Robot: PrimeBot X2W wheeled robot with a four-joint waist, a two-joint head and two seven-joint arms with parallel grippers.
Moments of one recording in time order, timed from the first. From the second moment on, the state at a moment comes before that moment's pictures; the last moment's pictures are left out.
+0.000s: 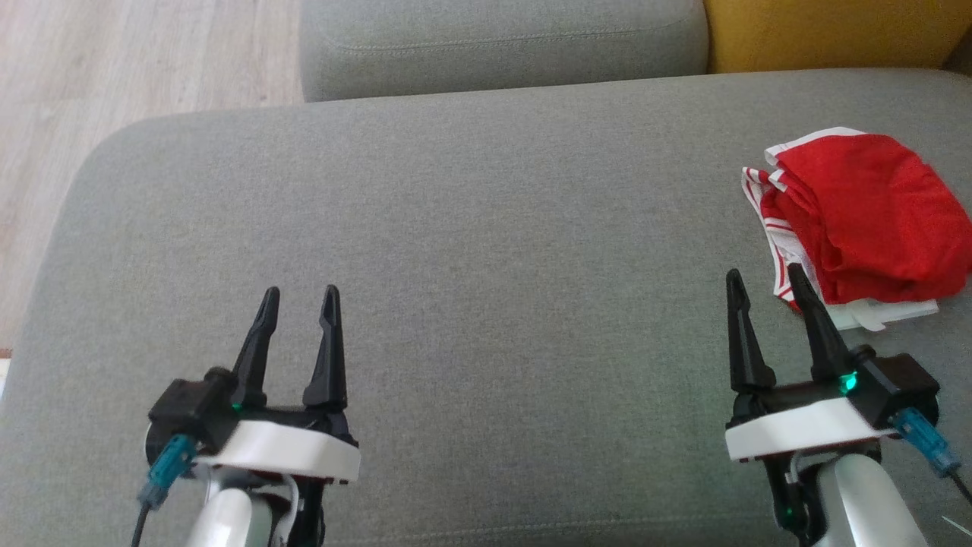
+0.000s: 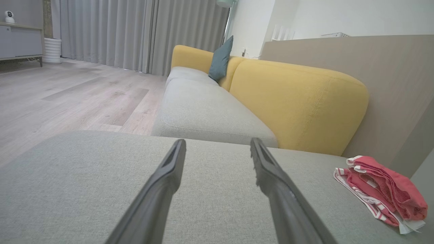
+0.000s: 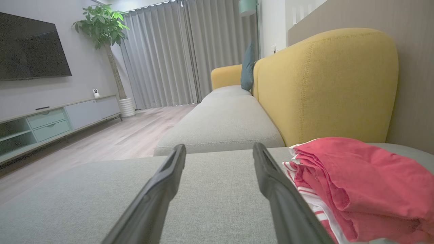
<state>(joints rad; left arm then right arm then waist) -0.02 0.04 -0.21 0.06 -0.28 0.02 -0.26 -0.07 -0.05 0.07 0.19 0.17 0.12 -0.25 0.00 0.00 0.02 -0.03</state>
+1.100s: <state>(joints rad) 0.05 0.04 -0.18 0.10 -0.40 0.01 -0.24 -0.02 -0.05 0.08 0.24 0.28 0.12 -0.23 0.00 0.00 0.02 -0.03</state>
